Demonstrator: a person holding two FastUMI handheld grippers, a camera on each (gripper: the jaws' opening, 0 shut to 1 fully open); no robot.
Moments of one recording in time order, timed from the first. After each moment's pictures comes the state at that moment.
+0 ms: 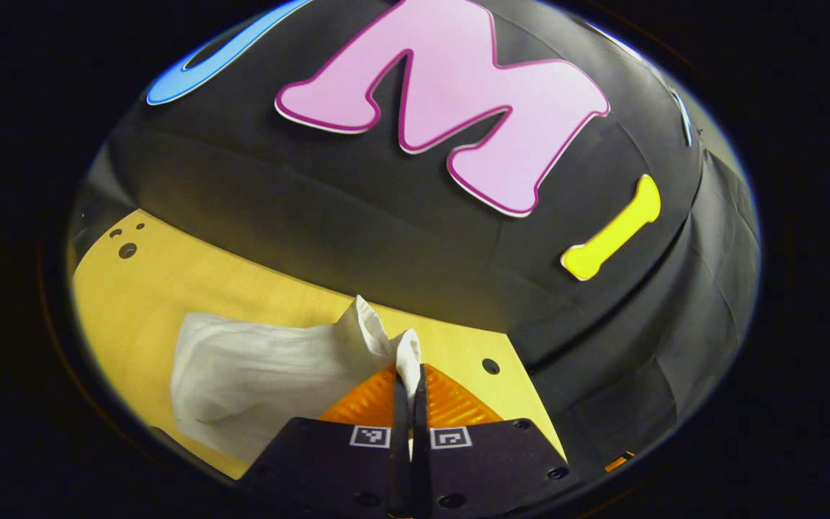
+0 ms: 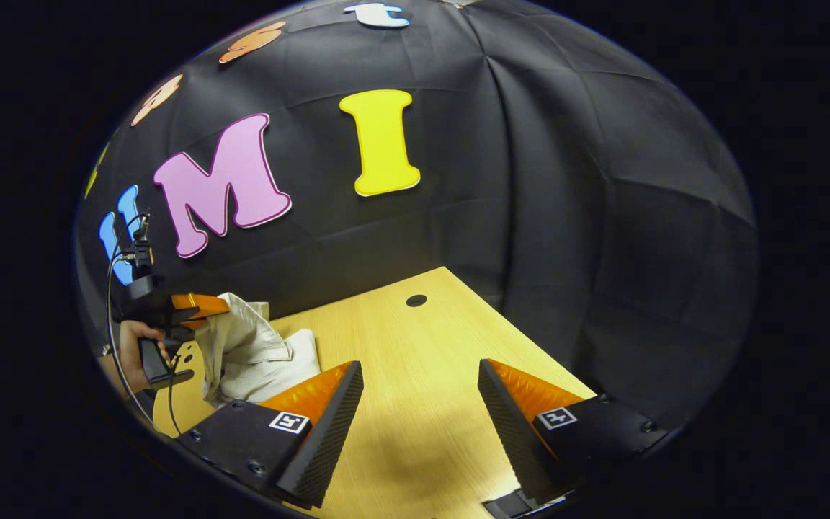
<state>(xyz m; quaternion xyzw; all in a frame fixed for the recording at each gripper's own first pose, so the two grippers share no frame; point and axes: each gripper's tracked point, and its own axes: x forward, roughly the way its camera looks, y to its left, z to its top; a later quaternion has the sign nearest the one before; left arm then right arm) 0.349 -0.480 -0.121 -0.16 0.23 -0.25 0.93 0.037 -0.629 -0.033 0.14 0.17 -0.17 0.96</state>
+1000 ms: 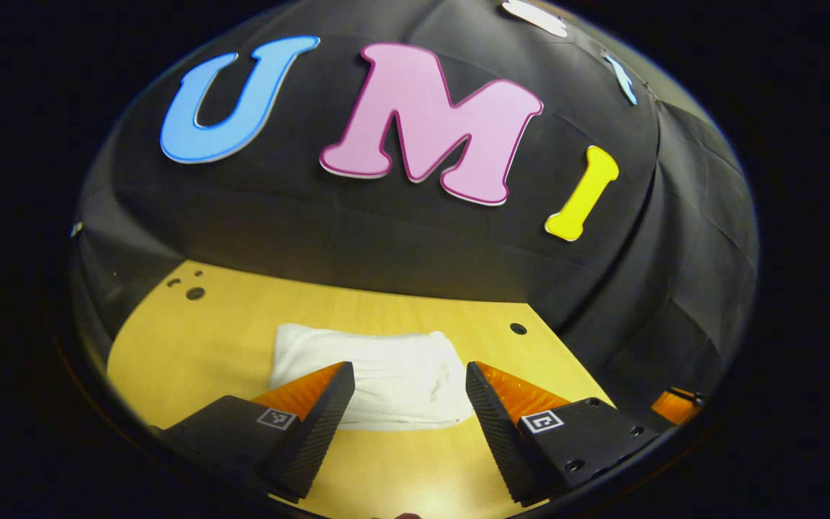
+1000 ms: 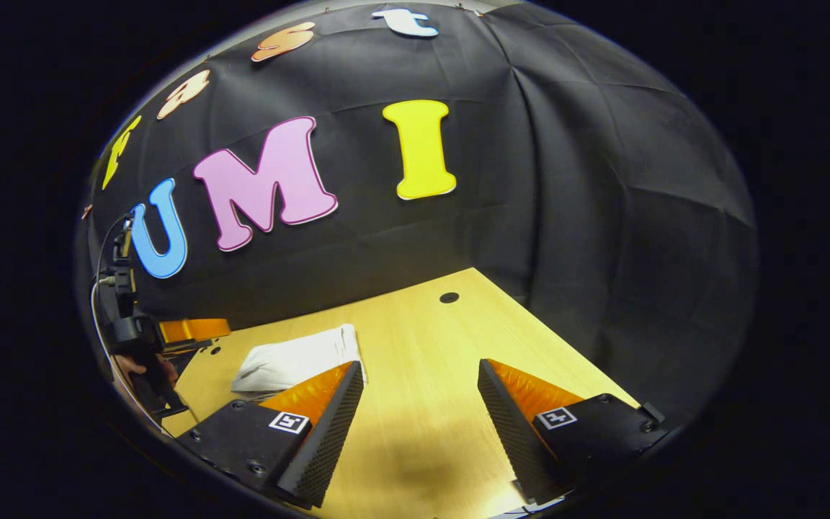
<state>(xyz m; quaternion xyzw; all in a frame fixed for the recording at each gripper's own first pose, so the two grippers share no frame) 0.223 -0.334 -0.092 -0.03 0.16 -0.23 0.96 0.024 -0.614 -0.024 0.12 0.16 -0.11 0.97</state>
